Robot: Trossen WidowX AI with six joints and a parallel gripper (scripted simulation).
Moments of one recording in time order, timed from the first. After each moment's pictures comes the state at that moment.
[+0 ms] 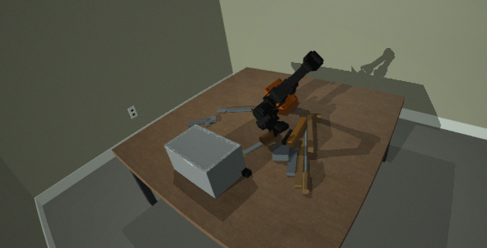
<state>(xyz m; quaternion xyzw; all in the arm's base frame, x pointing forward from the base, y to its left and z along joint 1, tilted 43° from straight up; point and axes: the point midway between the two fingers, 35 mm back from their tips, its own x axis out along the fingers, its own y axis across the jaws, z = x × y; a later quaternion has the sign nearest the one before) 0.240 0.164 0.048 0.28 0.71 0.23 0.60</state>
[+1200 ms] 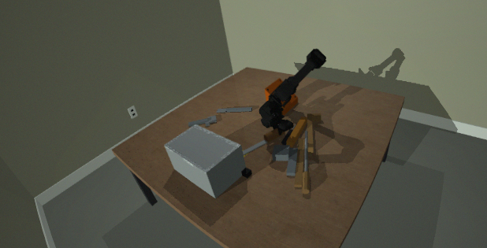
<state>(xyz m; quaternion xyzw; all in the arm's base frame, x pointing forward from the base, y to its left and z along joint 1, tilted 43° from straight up) 0.217 0.169 0.058 0.30 0.72 0.21 0.59</state>
